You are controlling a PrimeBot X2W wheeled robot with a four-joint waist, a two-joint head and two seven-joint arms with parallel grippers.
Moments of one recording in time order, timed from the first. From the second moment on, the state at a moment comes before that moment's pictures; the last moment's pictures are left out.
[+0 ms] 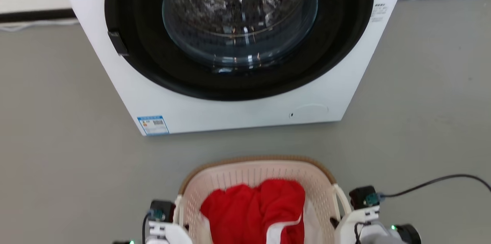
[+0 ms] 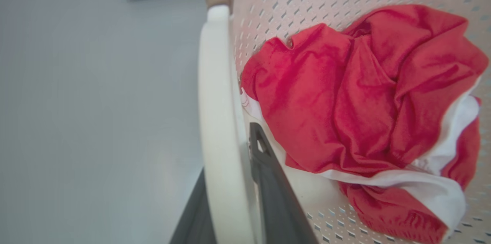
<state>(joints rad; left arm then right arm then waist) -0.46 0.06 -0.94 1.24 -0.89 -0.03 -0.18 -0.48 -0.08 0.79 1.20 0.74 0.11 0.00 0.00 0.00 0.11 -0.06</state>
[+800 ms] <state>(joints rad) -0.92 0.11 -0.88 1.22 -0.85 -0.03 -0.25 -0.93 -0.08 0.74 1.26 0.67 0.11 -0.19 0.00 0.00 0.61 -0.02</state>
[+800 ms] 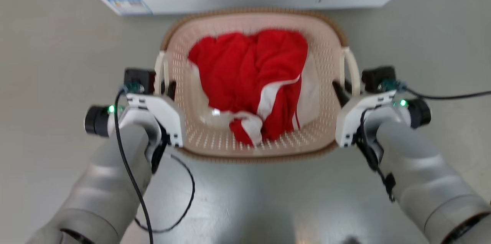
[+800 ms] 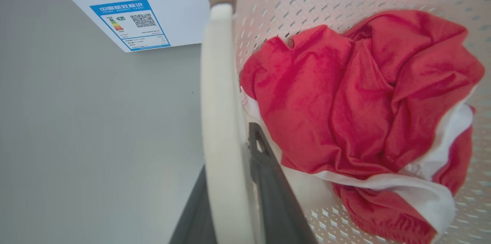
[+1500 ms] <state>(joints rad) -1.07 0.15 -0.79 1.14 -0.75 -0.03 -0.25 -1.11 -0.08 0.67 1.30 0.61 0.12 -0.23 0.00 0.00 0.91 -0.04</state>
